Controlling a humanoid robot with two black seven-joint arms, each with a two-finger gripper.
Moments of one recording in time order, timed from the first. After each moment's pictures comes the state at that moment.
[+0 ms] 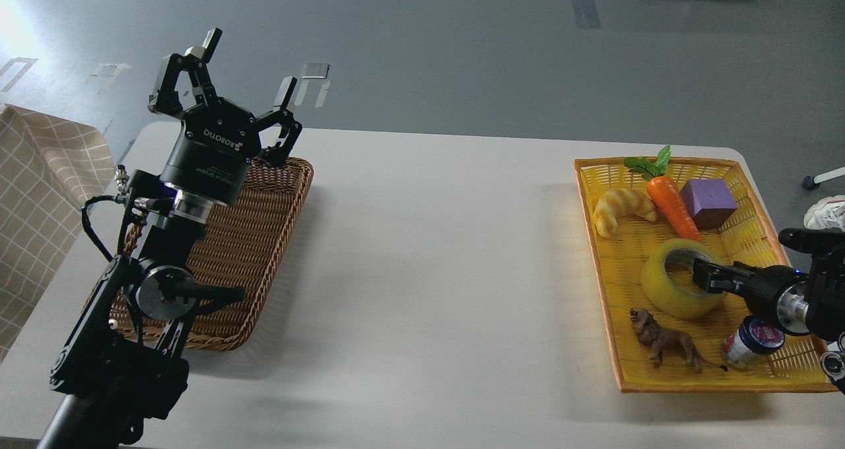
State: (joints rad) left arm -0.18 0.10 -1.49 -1.44 0.58 -0.42 -0.22; right arm 0.21 -0.64 1.08 1.29 -2.02 0.42 -0.10
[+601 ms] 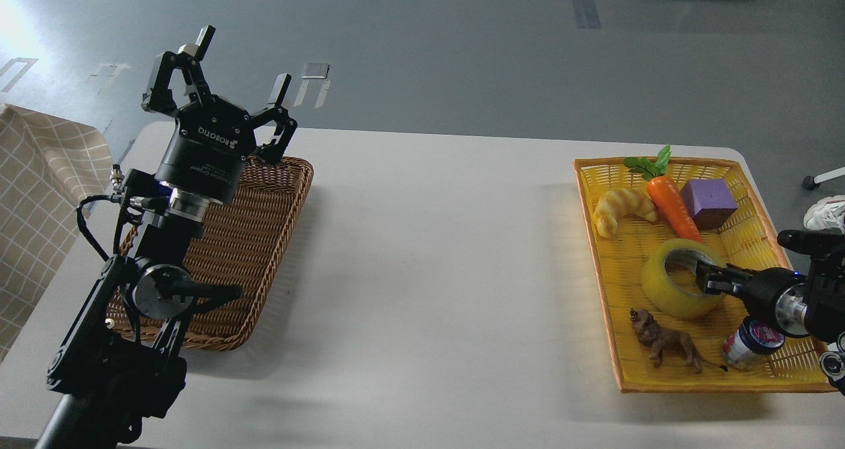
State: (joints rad) left arm -0.18 0.10 -1.50 -1.44 0.57 -0.42 -0.22; right arm 0.21 -0.64 1.08 1.29 -2.00 0.43 -0.11
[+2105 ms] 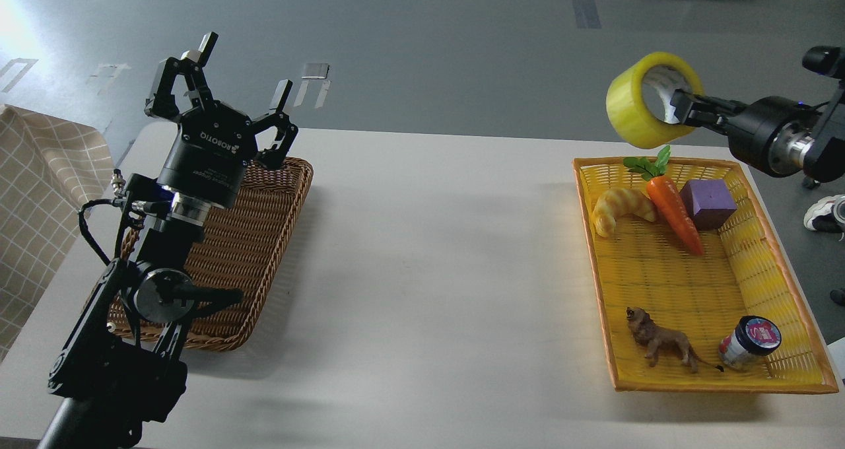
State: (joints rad) left arm -0.16 0.10 -1.50 -1.44 0.58 -0.42 -0.22; right arm 0.69 -0.60 1.01 1.34 -1.79 0.49 -0.16
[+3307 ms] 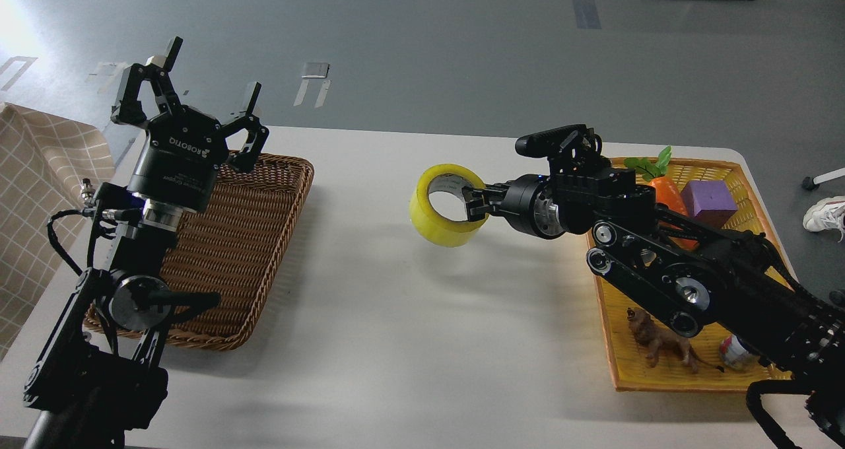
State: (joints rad) left arm -0.12 0.12 -1.57 -1.45 0.58 -0.44 -0.22; right arm 0.82 -0.14 0.58 1.16 -1.87 0.49 -0.20
